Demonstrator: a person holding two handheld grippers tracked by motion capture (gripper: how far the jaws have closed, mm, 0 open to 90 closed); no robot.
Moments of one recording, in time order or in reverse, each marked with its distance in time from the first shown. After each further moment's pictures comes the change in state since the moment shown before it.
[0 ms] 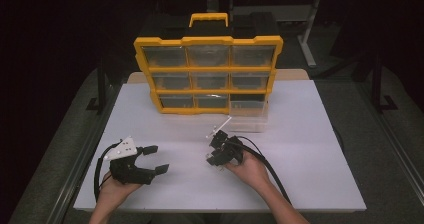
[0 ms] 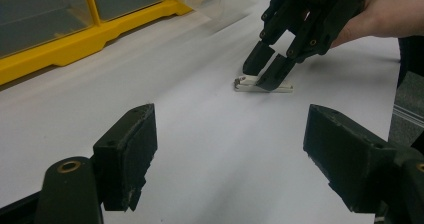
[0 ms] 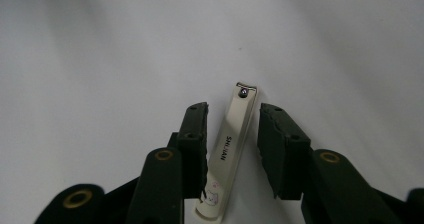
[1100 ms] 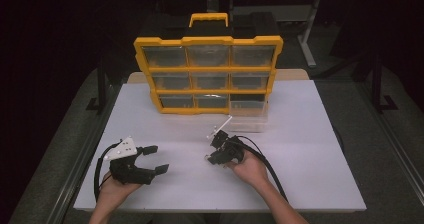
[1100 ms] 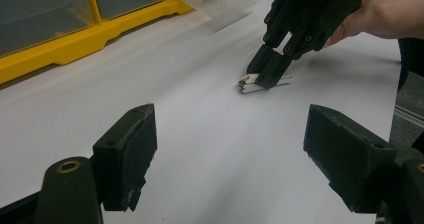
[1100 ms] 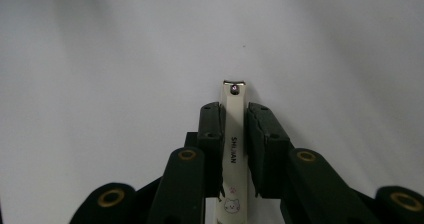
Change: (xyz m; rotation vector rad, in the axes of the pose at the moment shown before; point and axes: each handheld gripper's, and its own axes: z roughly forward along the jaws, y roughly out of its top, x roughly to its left) left arm 0.001 -0.001 0.000 -0.001 0.002 0.001; right arm -0.006 -0.002 0.001 -0.003 0.037 -0.021
